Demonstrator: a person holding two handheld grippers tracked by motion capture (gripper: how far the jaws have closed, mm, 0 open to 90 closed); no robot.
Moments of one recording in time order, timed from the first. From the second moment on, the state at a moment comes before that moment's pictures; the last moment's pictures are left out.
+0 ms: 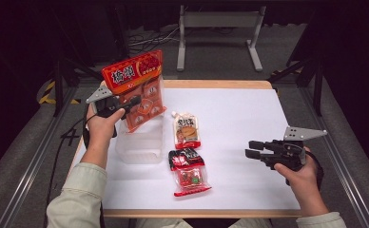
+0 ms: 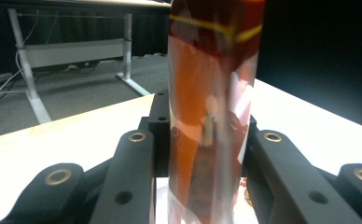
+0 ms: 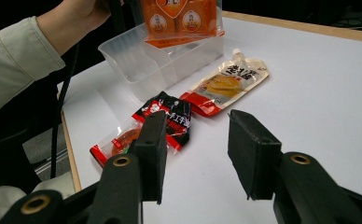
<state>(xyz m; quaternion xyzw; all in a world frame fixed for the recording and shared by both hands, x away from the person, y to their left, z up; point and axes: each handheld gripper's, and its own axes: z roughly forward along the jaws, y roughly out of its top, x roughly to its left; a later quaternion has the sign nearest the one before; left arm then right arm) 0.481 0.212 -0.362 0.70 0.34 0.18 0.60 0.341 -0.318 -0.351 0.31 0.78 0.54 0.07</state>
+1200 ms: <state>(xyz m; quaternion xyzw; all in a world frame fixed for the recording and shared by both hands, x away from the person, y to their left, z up) 0.483 0.213 -0.378 0.75 0.41 0.18 0.49 0.343 -0.313 -0.352 0.30 0.79 0.54 0.07</state>
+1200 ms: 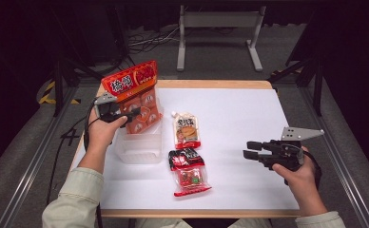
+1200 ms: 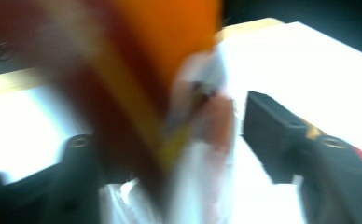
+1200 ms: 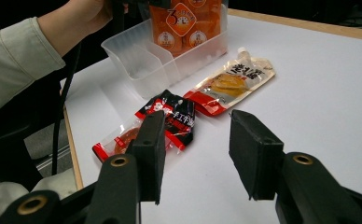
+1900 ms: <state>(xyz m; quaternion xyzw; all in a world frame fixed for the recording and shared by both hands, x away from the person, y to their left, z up) 0.428 0.235 -0.358 0.73 0.40 0.21 0.51 0.353 -0.305 -0.354 0.29 0.79 0.53 0.10</state>
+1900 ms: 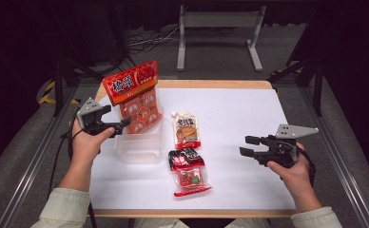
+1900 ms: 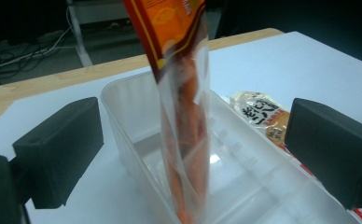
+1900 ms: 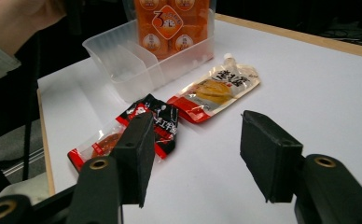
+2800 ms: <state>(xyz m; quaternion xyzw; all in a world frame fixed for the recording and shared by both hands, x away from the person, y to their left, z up) 0.348 0.232 -0.355 0.76 0.33 0.17 0.53 0.362 -0.284 -0.358 0.27 0.80 0.53 0.08</state>
